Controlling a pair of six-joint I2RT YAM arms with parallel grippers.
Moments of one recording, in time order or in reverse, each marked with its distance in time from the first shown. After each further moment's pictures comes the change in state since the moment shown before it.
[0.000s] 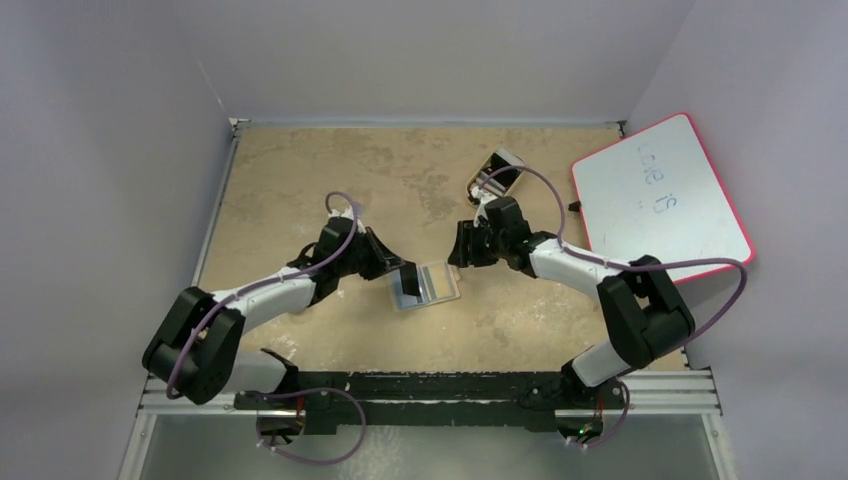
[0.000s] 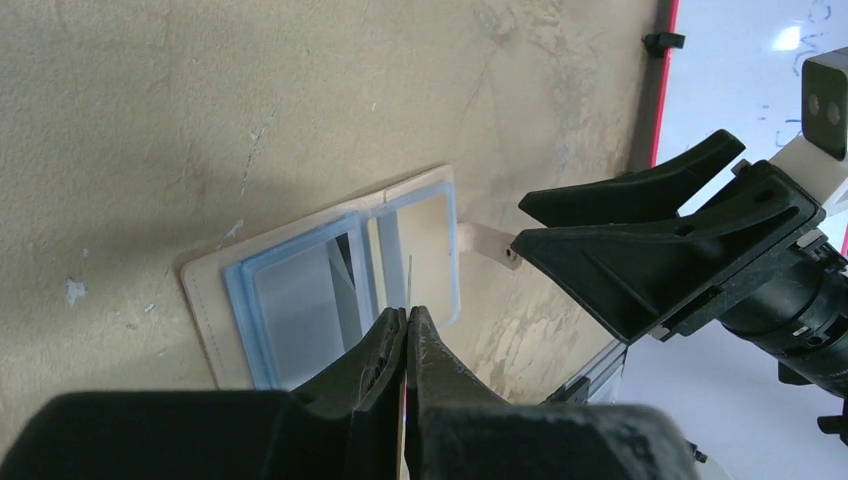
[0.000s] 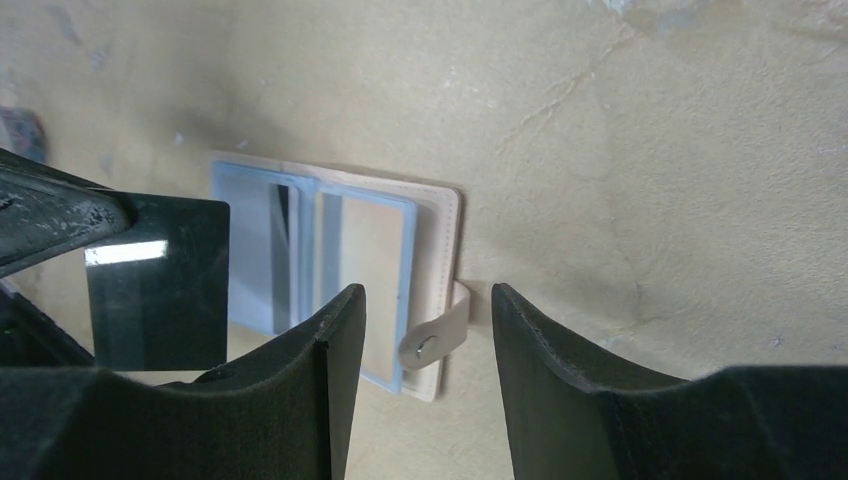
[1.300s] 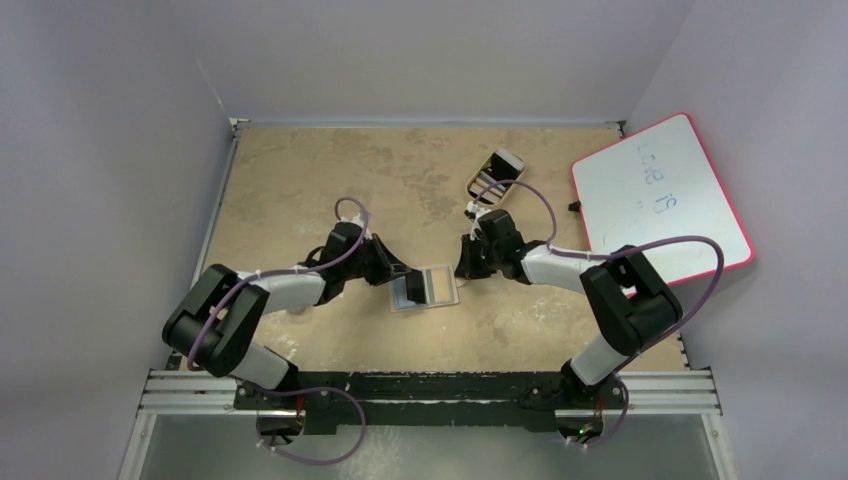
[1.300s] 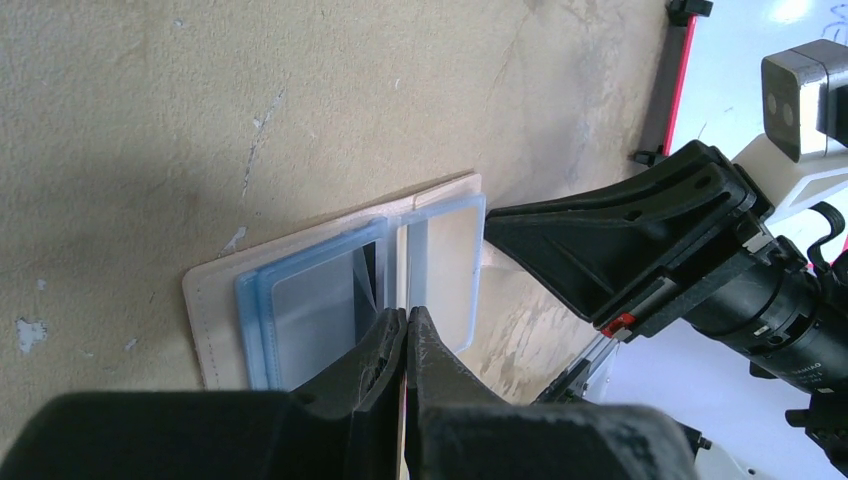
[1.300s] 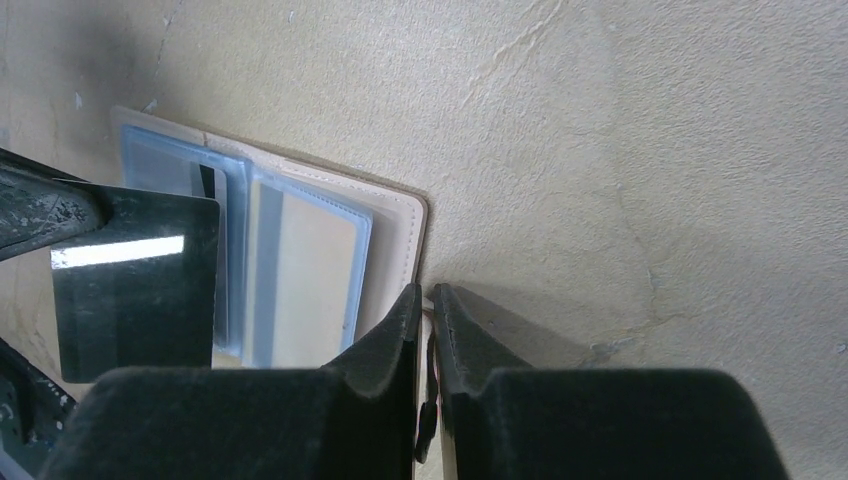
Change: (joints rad) left arm 0.000 0.172 -0.037 0.175 0.084 -0.024; right arm 0.029 0.094 -0.061 0.058 0.028 -0.004
